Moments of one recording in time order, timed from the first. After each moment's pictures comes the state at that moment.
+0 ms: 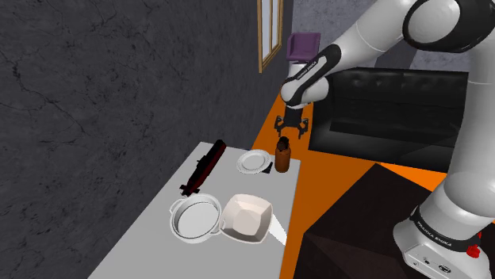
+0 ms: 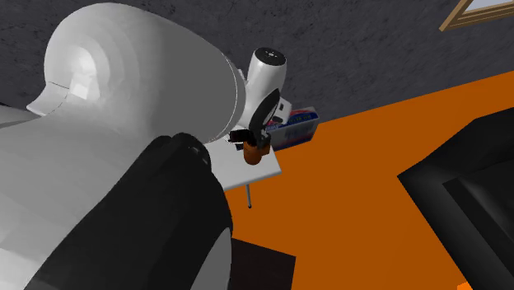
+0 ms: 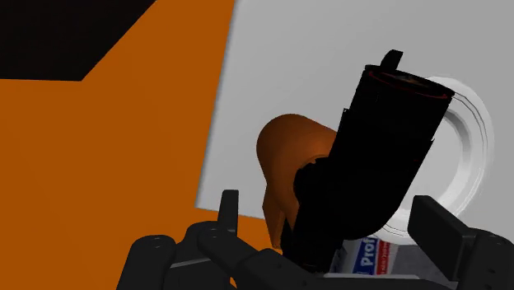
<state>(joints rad) -0.11 0.38 0.03 -2.09 0.18 2.43 0.60</state>
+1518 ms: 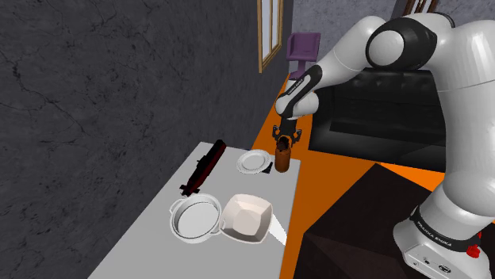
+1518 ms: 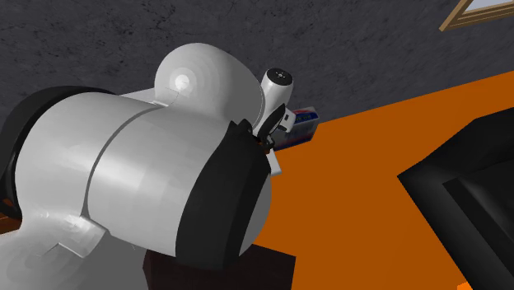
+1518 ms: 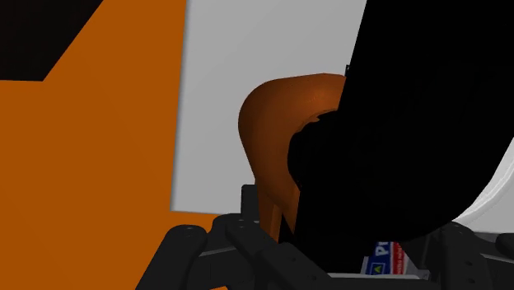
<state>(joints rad) -0.13 0.62 0.03 -1.93 0.23 2.53 0.63</state>
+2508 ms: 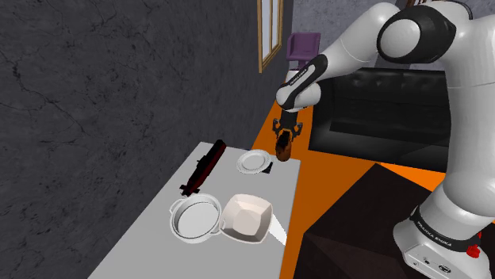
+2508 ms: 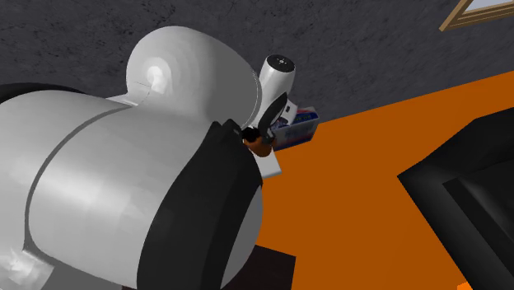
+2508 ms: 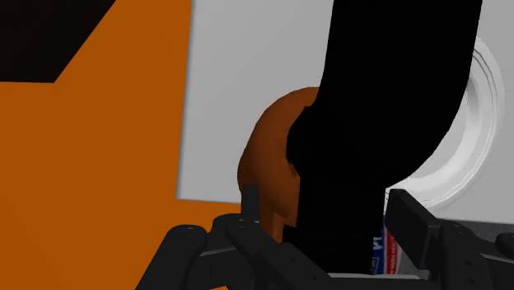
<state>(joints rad) -0.12 0.54 0.02 -1.95 0.21 2.46 0.64</state>
